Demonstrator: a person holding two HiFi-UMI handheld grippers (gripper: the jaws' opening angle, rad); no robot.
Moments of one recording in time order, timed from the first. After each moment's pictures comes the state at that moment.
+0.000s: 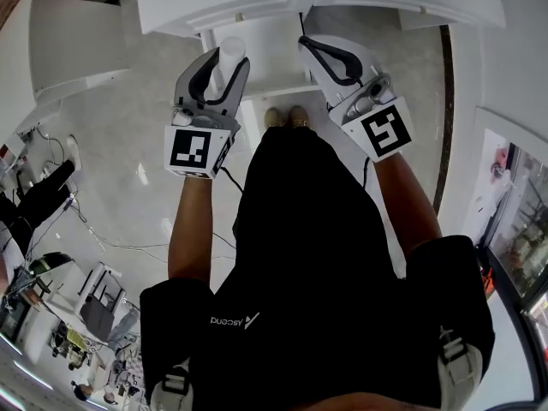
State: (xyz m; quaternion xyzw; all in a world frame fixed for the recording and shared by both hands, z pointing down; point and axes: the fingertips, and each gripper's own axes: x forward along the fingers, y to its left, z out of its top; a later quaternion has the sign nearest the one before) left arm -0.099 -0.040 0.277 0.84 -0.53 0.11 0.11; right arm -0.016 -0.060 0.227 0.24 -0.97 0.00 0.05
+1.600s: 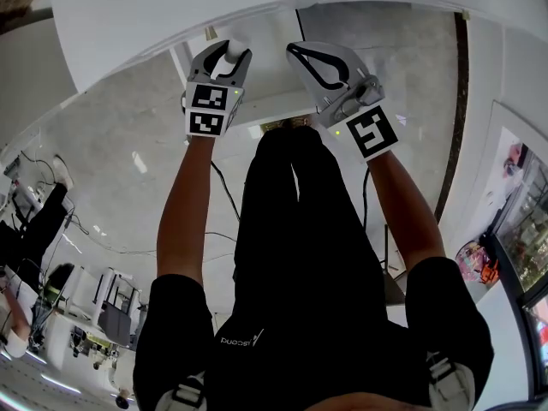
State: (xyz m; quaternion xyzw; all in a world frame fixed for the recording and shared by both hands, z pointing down) left arm -0.101 -0.133 0.619 0.81 -0.44 0.29 0.26; right arm -0.032 -0.140 0.462 0.25 -0.96 0.07 0.14
